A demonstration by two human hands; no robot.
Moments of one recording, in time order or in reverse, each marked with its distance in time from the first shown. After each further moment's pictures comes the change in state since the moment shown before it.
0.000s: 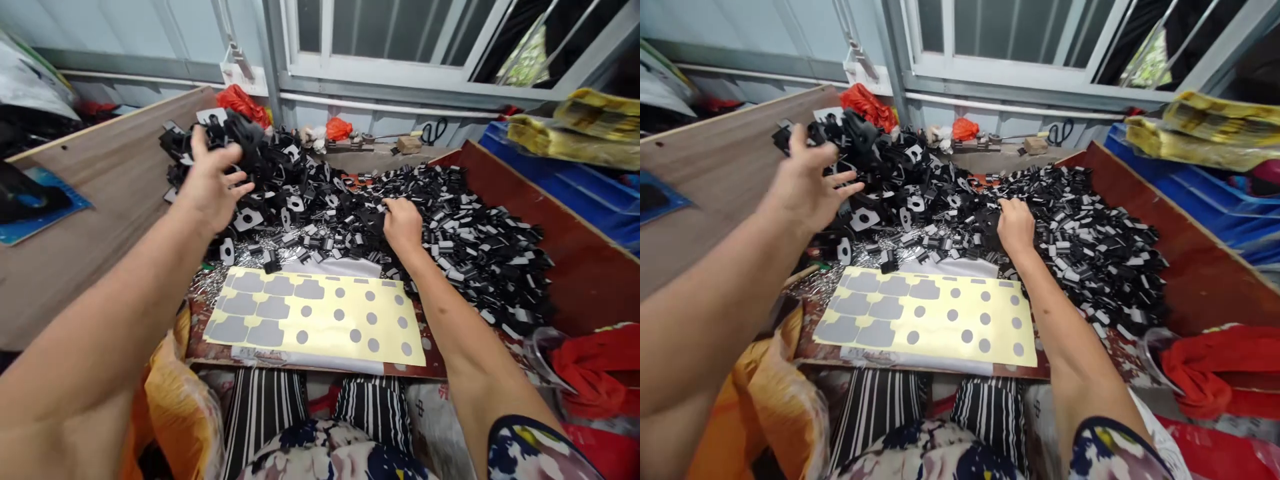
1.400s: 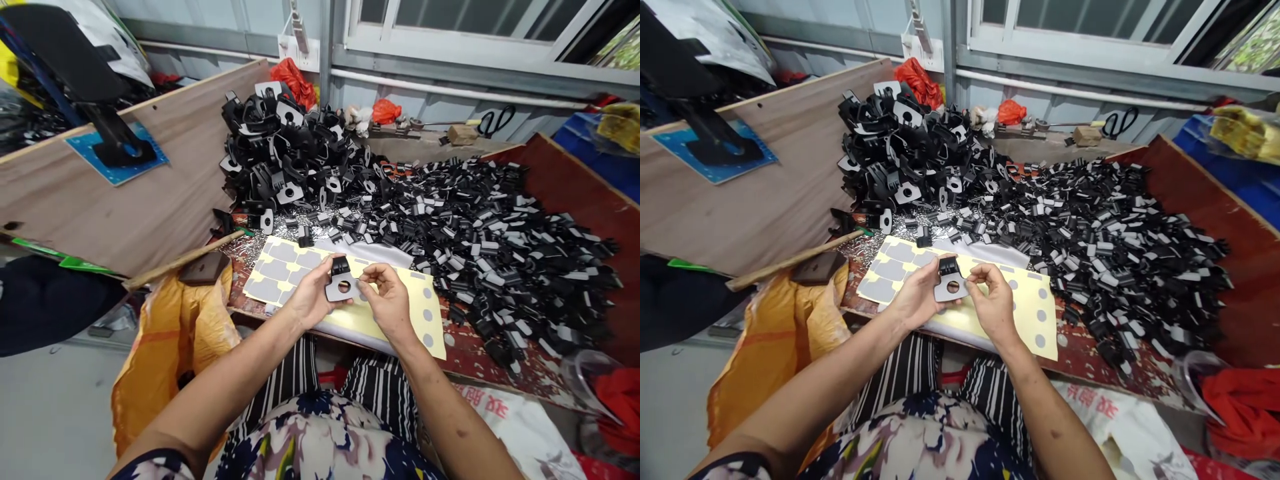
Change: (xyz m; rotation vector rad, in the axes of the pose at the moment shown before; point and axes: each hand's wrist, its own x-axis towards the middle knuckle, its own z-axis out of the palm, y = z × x) left_hand -0.227 -0.056 0.050 -0.809 -0.125 -0.879; right_hand -0.179 -0.121 0.003 1.164 -0.177 0.328
